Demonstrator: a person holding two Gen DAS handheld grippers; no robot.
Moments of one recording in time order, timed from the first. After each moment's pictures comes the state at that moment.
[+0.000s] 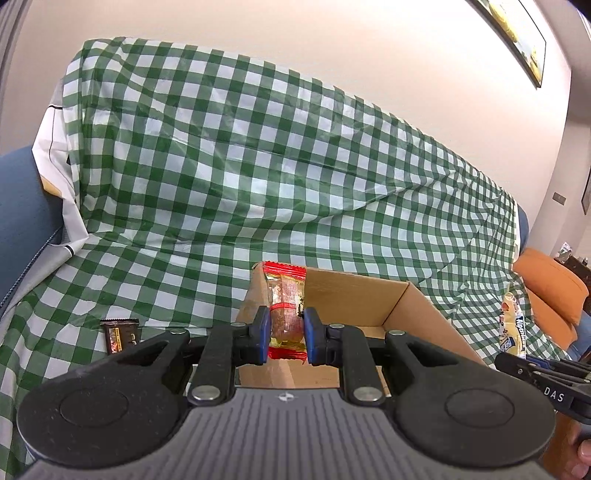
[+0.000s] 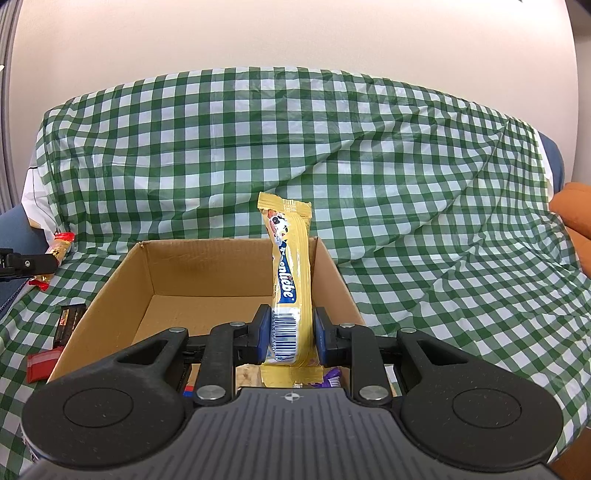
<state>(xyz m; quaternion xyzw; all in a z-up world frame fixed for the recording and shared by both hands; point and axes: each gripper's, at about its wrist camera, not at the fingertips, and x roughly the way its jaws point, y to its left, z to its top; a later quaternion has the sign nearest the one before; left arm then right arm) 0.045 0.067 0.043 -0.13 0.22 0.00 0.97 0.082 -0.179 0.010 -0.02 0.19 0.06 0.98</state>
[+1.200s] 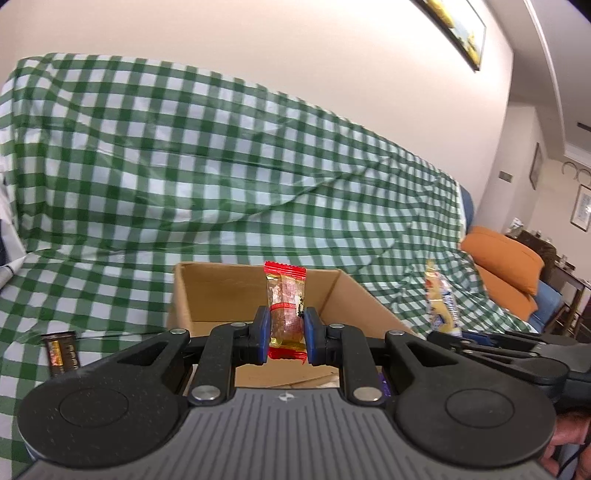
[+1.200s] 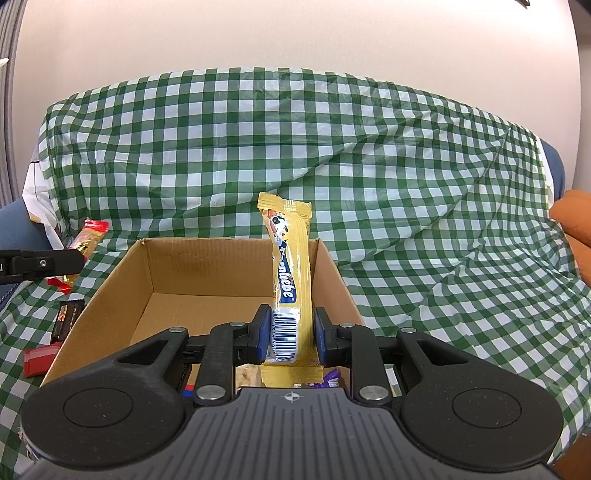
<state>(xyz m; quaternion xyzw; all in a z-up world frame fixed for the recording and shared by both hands) 0.039 0.020 0.038 -0.10 0.20 -0.09 0.97 0.084 -0.177 0.014 -0.02 0.19 0.06 0.98</state>
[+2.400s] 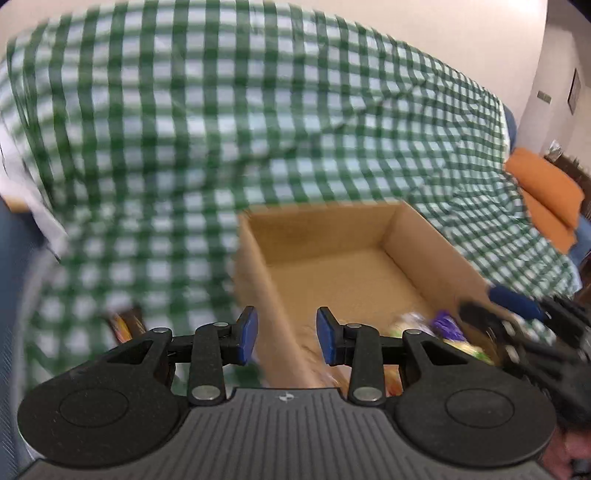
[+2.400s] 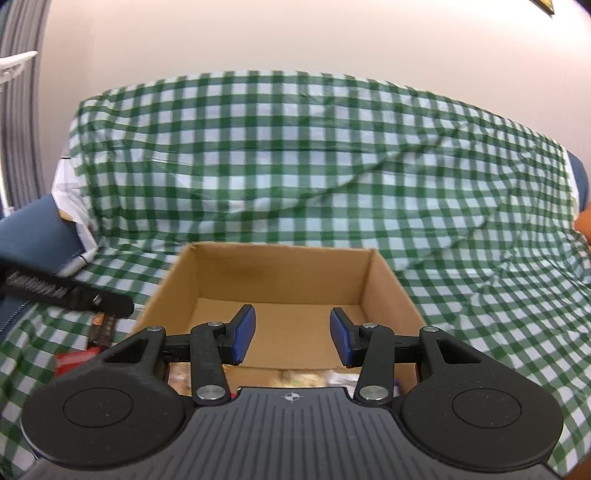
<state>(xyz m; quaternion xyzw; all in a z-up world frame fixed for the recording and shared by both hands) 0.084 0.077 0.057 -0.04 0.34 -0.04 0.94 0.081 -0.135 0.019 -0.04 0.18 0.12 0.97</state>
